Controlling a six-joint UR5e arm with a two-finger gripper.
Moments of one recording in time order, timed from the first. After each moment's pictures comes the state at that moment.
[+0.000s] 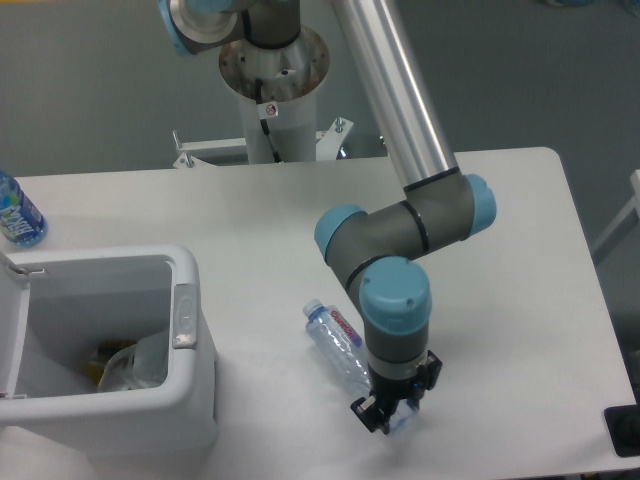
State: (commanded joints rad) arm 2.43 -2.22 -1.29 -0.78 1.56 -0.18
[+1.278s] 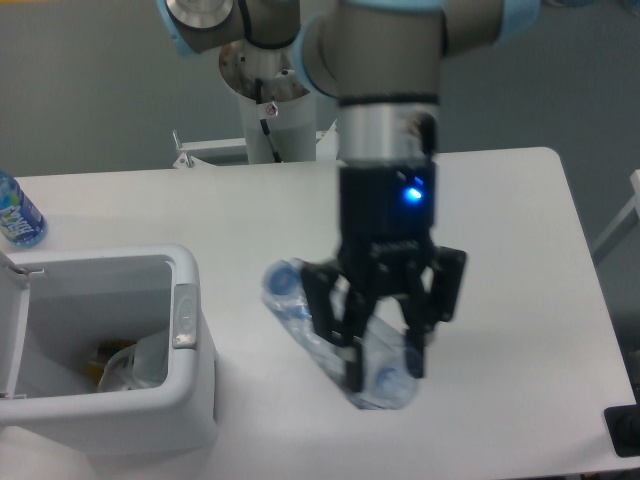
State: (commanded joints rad) arm 2.30 -1.94 -1.12 -0.68 1.24 -0.18
